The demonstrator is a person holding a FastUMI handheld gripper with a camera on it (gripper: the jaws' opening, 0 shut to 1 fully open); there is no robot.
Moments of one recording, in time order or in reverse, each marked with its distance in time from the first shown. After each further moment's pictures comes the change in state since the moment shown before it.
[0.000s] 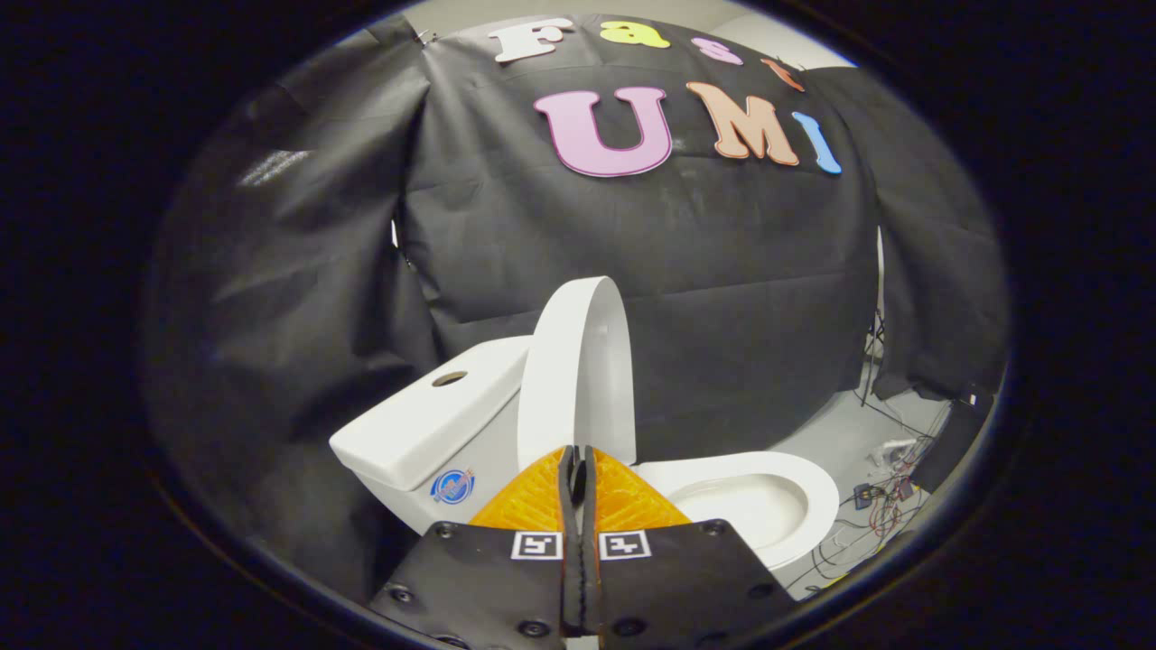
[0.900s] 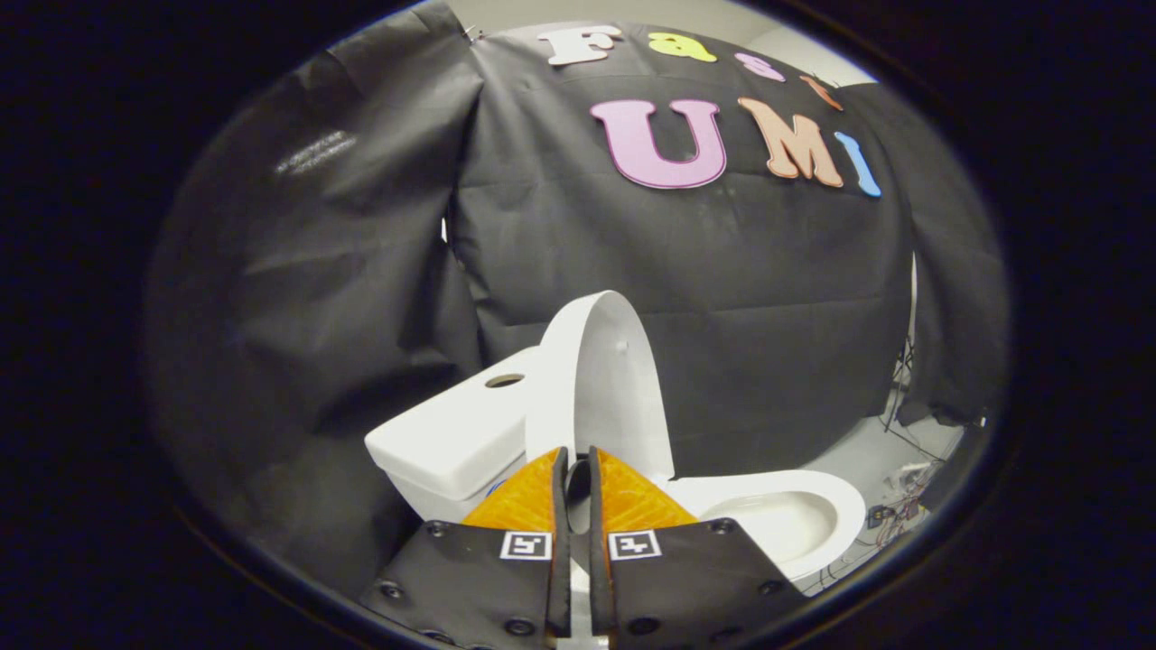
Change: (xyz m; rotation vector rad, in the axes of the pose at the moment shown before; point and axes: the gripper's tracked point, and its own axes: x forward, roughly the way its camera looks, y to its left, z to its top) arm 0.006 0.052 -0.001 -0.074 -0.058 0.081
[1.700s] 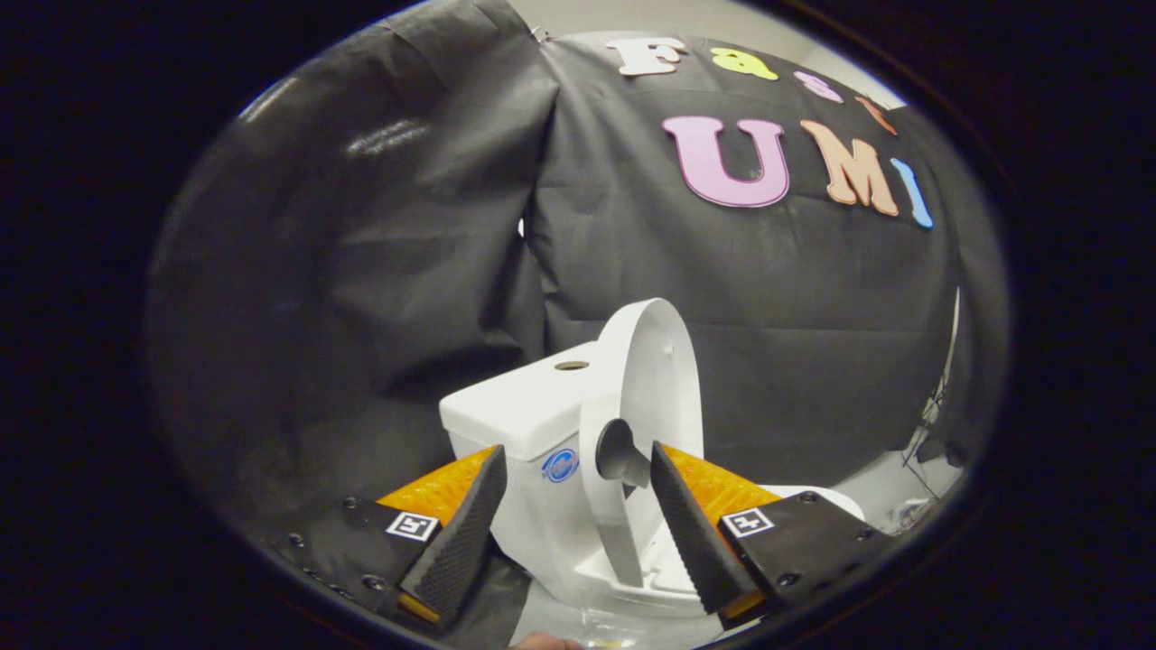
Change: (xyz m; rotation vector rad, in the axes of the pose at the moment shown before) arm -0.060 0.030 -0.008 -0.098 -0.014 0.195
